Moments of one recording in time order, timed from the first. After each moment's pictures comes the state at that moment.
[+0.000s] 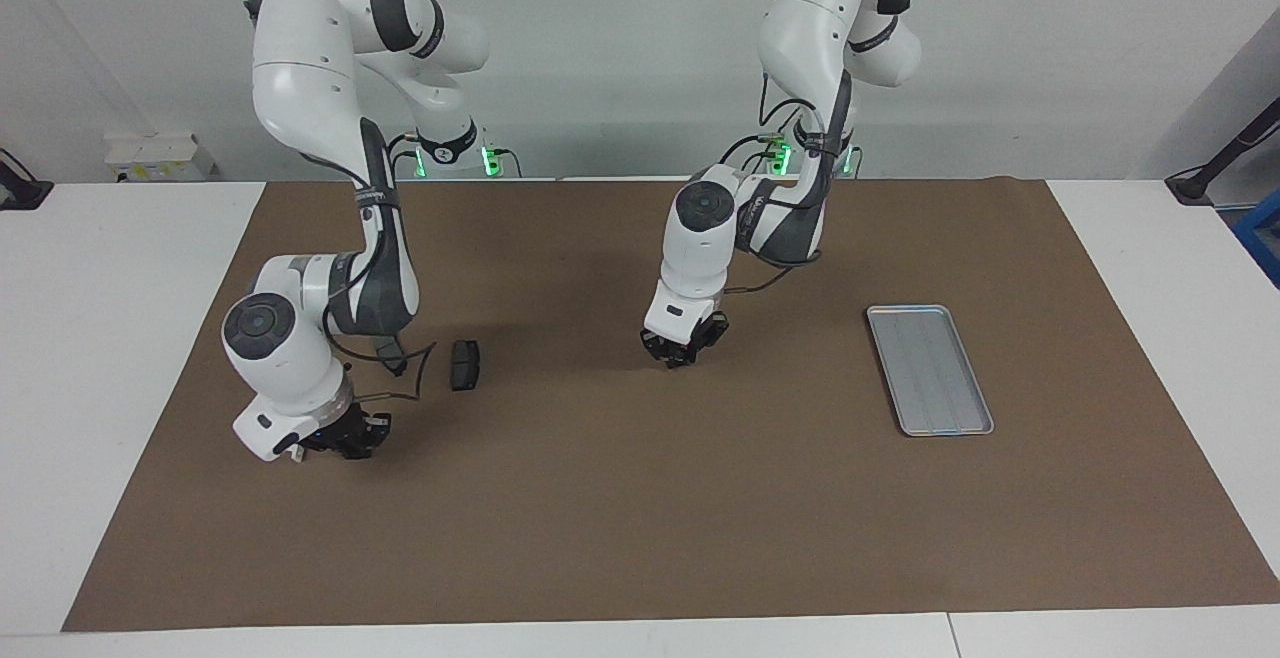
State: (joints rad) left arm -0.68 0.46 0.04 -1.79 -0.02 2.32 -0.84; right arm -0.06 0.62 0.03 -1.55 -0.11 2.17 -0.05
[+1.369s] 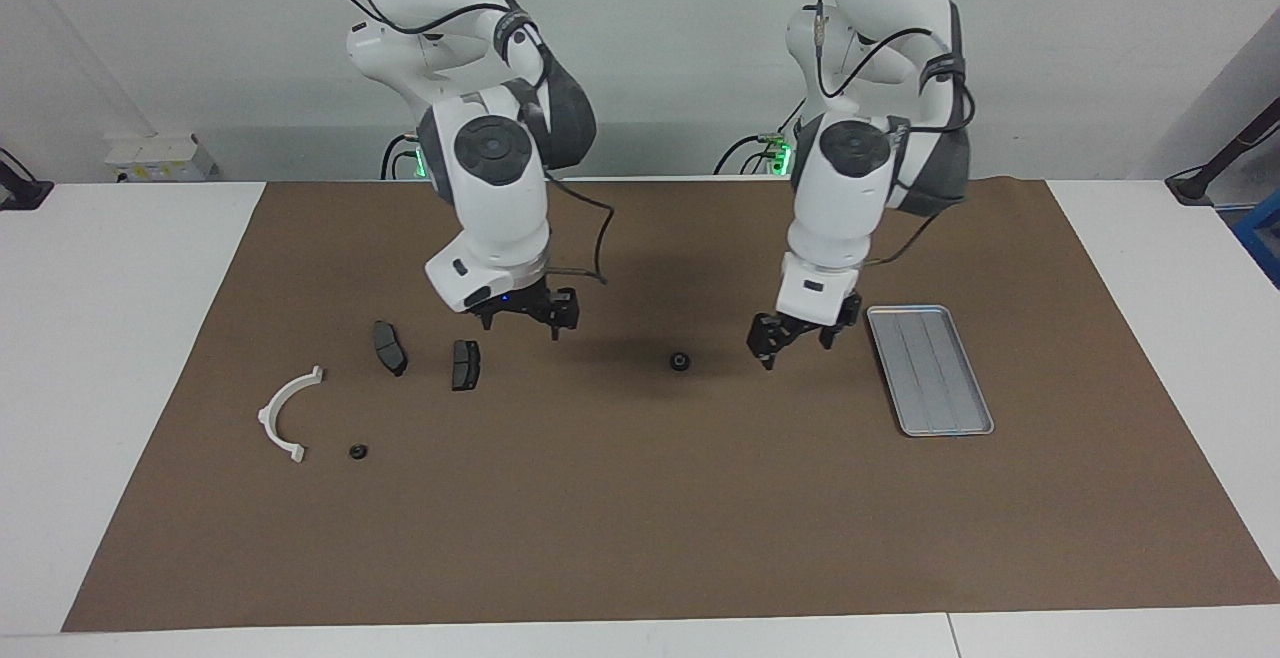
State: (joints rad) left arm -0.47 0.27 0.16 -1.65 0.06 2.06 -0.63; right arm 0.38 0.36 0.05 -1.50 -0.05 1.79 0.67
